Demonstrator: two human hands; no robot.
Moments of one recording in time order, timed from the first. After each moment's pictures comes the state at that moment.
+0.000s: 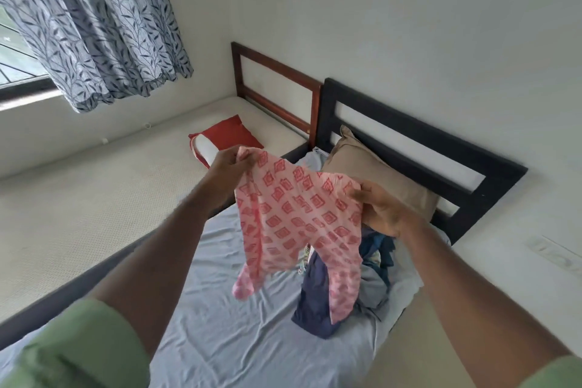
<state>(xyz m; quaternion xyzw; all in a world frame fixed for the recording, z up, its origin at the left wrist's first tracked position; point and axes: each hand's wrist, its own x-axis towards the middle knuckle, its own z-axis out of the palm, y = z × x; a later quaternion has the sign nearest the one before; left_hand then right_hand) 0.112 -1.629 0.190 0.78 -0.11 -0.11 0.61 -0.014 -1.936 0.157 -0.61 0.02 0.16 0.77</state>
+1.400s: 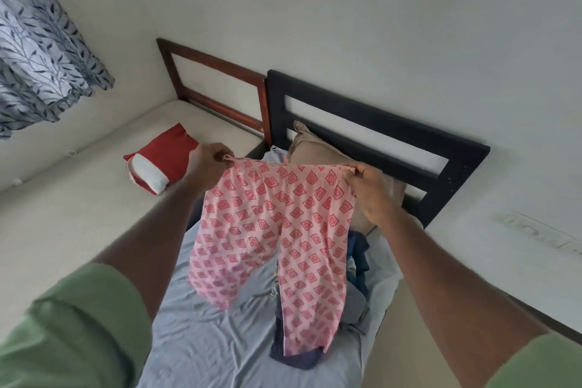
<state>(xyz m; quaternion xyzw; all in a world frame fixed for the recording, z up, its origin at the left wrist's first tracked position) 0.263 -1.786 0.161 0.92 -0.16 -0.03 0.35 0.082 -2.058 0.119 -0.70 0.32 -0.12 0.63</state>
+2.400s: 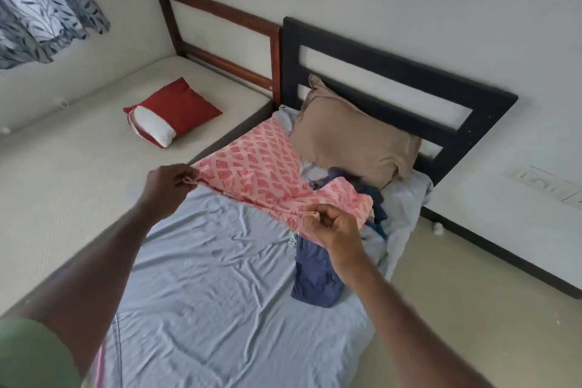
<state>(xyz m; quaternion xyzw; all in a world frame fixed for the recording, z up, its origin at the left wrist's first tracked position) 0.216 -1.564 0.014 0.91 -0.20 0.00 0.36 -0.024 -1.819 0.002 -0.64 0.19 -0.14 0.73</state>
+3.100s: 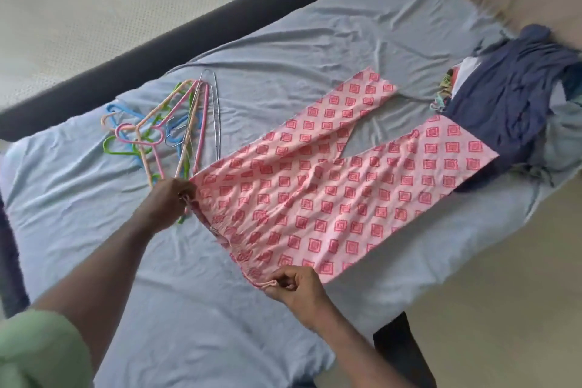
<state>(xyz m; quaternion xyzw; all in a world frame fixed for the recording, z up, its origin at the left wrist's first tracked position) -0.036 -1.148 -0.370 0.95 -0.01 -0.20 0.22 -0.227 -1.431 -0.372 -0.70 0.18 0.31 0.62</state>
